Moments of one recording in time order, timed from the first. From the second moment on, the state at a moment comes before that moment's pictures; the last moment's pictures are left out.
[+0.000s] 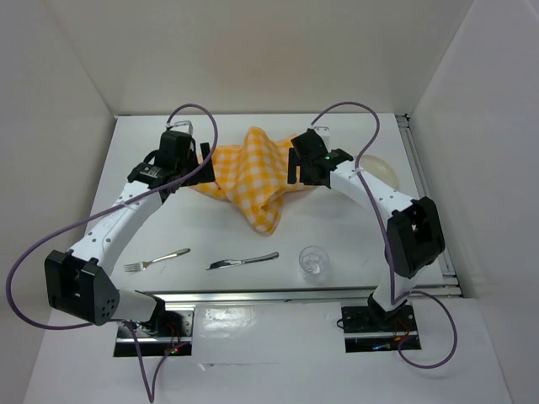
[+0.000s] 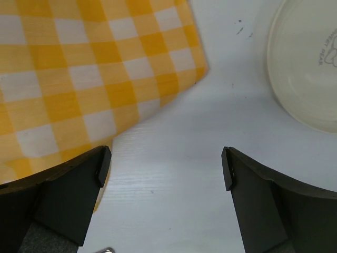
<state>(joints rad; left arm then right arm) -0.29 1.37 1.23 -0.58 -0.21 -0.38 0.53 1.71 1.39 -0.62 0.40 0.48</state>
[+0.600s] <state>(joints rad) -0.29 1.38 1.19 -0.59 -0.12 -0.48 0.53 1.55 1.21 -0.40 0.12 0.39</state>
